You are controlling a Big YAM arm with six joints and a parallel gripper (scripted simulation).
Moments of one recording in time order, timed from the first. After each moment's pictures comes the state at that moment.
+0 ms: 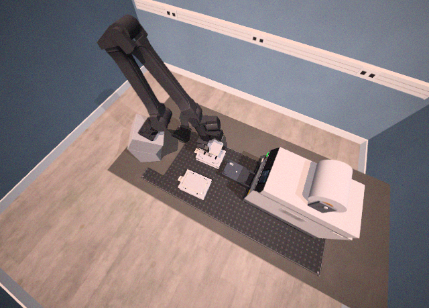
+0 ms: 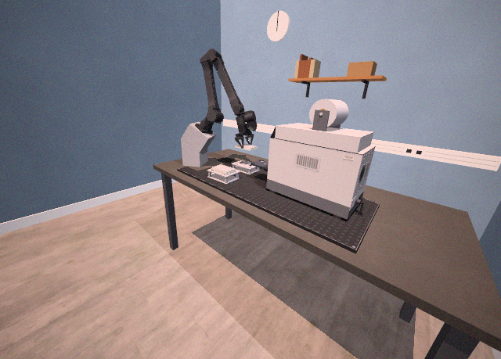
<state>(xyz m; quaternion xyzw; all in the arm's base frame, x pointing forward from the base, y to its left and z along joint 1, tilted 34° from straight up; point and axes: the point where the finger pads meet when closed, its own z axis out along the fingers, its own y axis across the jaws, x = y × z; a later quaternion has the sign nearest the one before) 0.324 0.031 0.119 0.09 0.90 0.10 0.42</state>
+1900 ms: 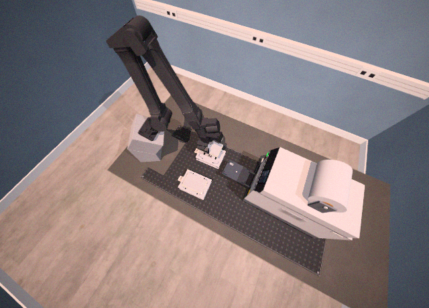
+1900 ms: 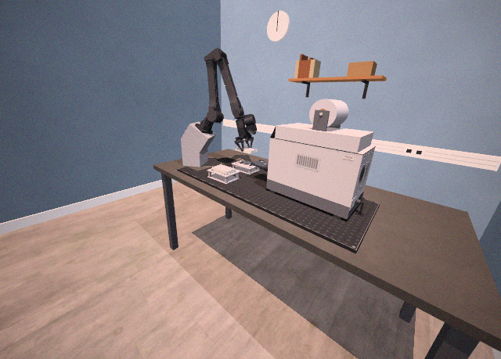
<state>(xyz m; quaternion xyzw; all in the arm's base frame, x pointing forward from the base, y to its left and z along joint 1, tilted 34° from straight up) 0.335 0.037 0.101 0.09 0.90 0.10 0.42</state>
